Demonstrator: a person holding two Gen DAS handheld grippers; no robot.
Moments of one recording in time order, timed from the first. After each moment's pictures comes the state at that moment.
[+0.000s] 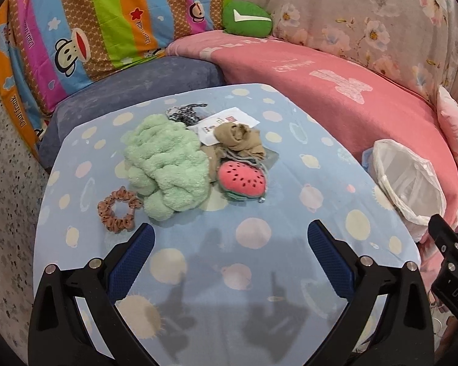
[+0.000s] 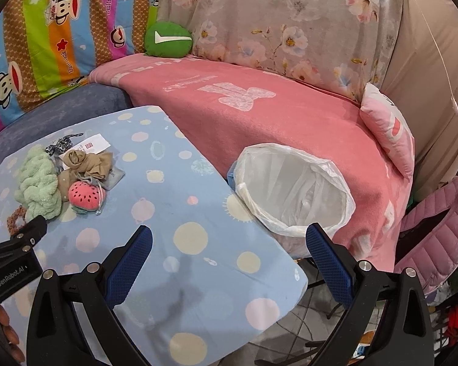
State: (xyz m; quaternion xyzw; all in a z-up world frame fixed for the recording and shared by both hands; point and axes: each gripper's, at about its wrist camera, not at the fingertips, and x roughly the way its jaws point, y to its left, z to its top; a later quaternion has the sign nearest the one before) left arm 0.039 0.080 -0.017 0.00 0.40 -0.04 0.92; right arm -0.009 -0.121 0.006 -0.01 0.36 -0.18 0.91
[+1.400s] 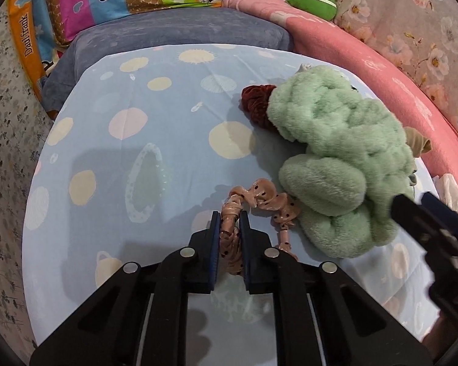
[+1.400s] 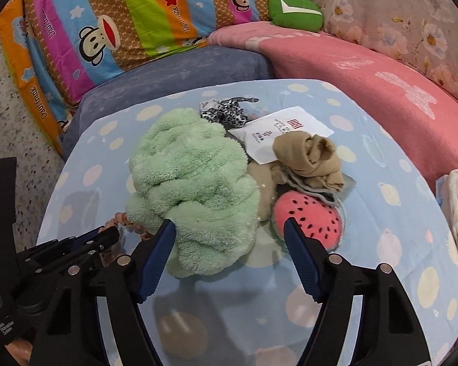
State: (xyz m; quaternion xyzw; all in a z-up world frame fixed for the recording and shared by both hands) left arm 0.133 0.256 -0.105 -0.09 0.47 -0.01 0.88; right arm 0.137 0.090 -0.074 0.01 0.43 0.08 0.90
